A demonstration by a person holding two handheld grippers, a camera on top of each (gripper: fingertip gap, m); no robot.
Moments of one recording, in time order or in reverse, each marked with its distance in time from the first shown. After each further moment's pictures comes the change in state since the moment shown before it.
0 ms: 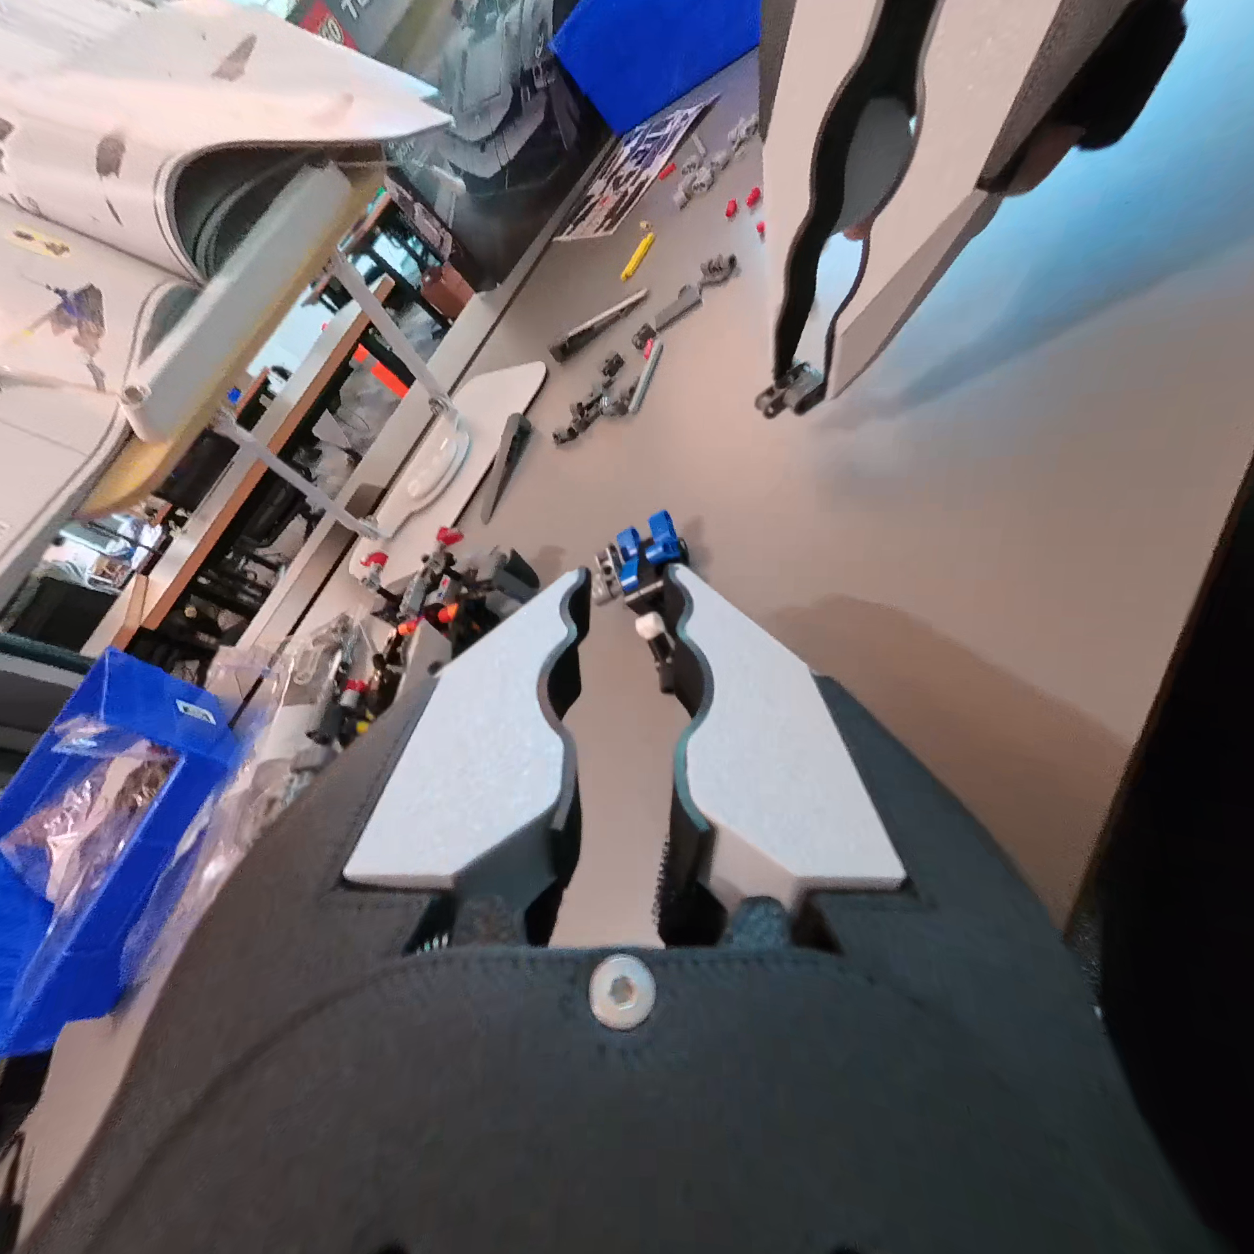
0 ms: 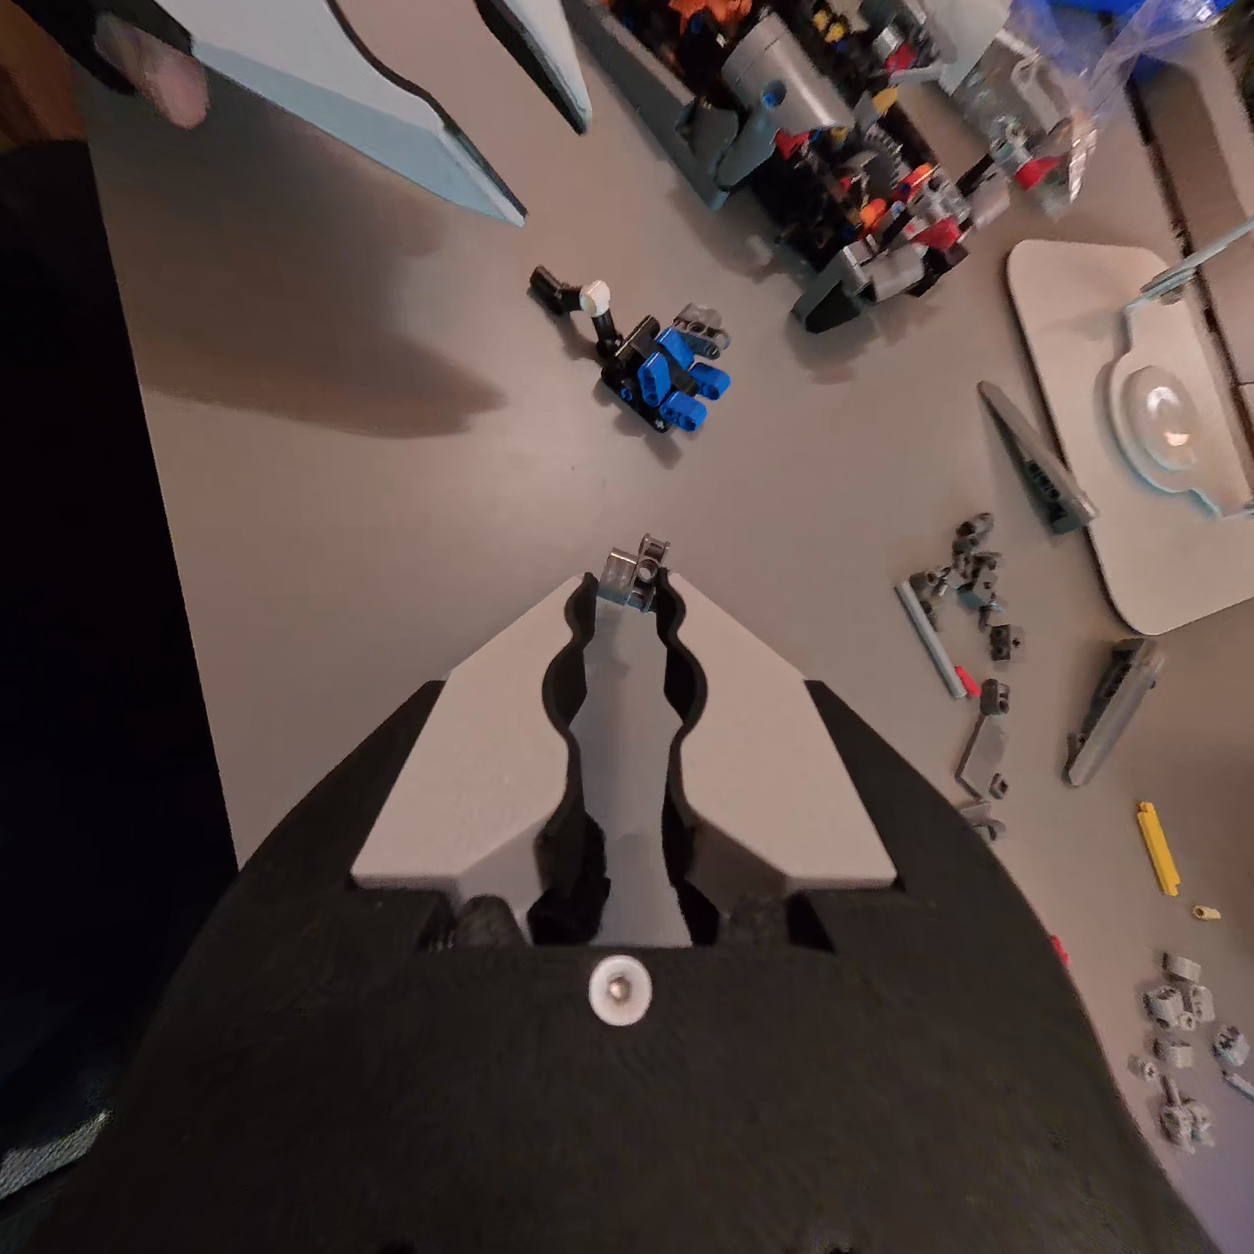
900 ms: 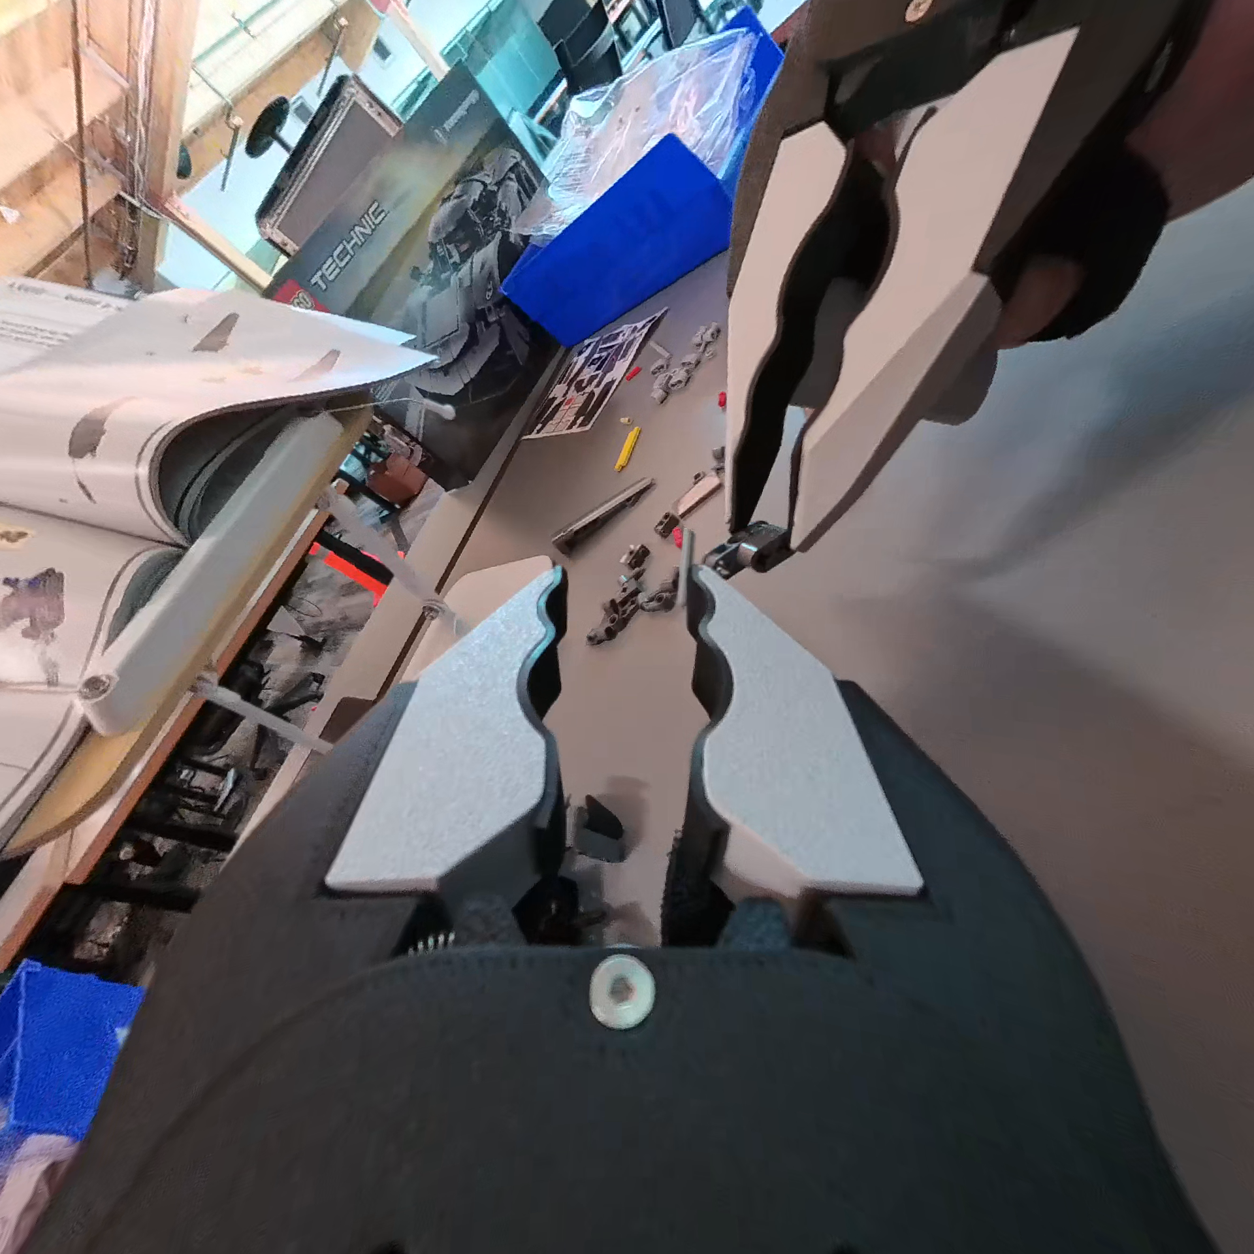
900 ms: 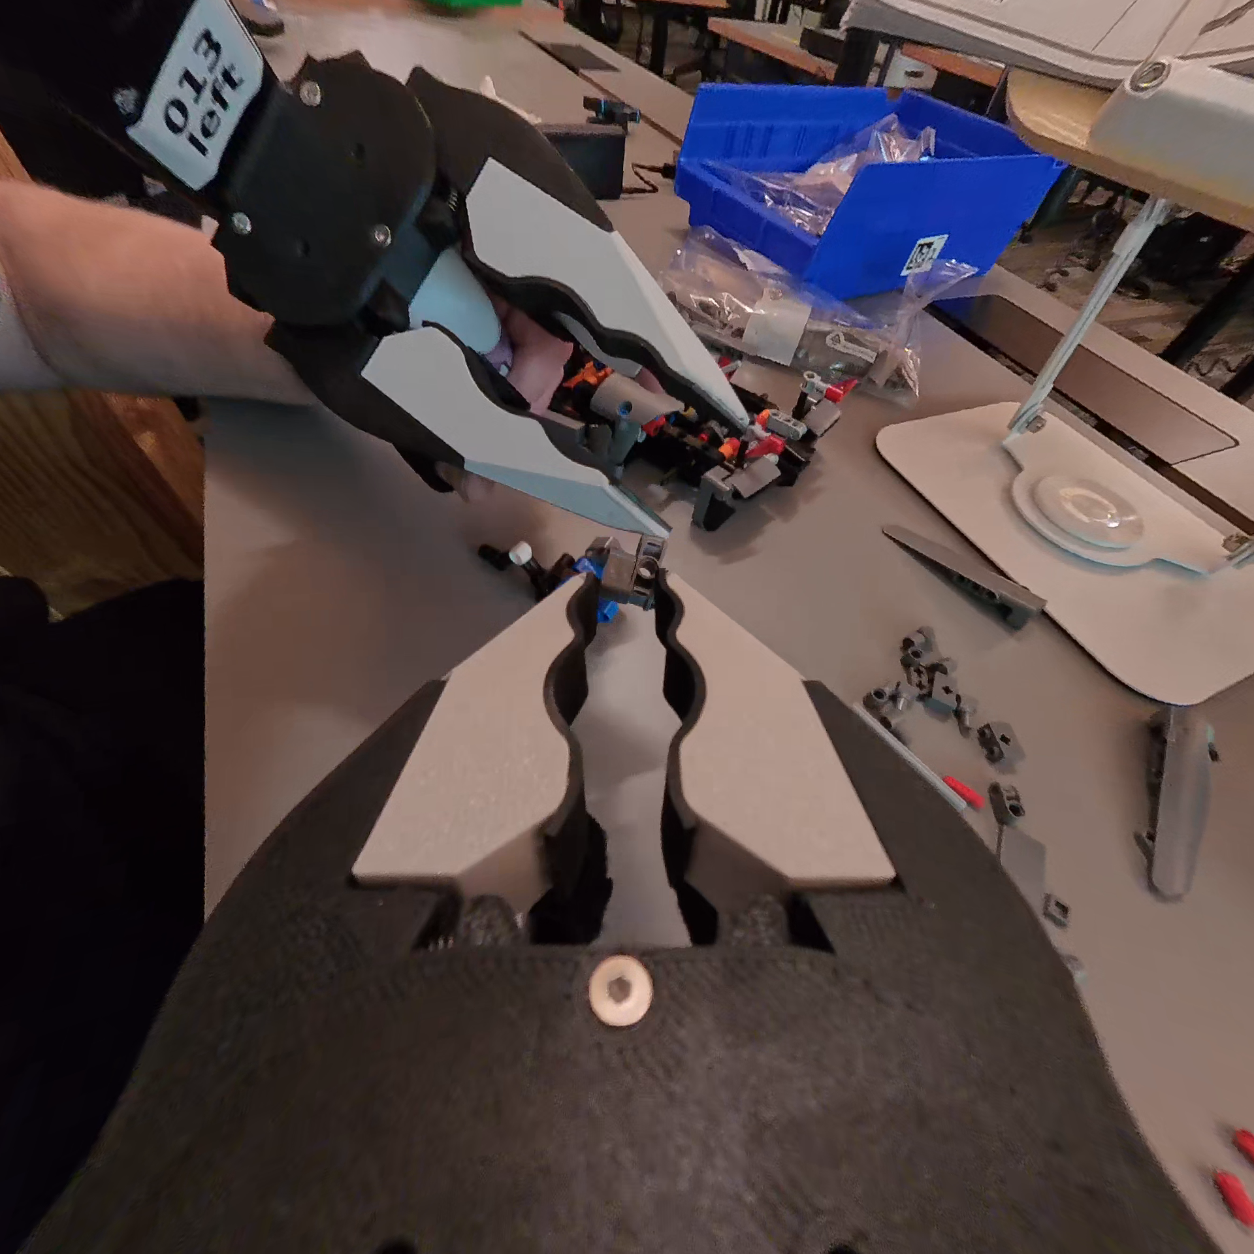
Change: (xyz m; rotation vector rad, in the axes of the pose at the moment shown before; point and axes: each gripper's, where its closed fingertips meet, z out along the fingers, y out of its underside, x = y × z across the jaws) left arm -0.035 -0.056 0.076 0.246 0.151 0.103; right arm 0.043 -0.050 -0.016 0.425 -0.014 0.270
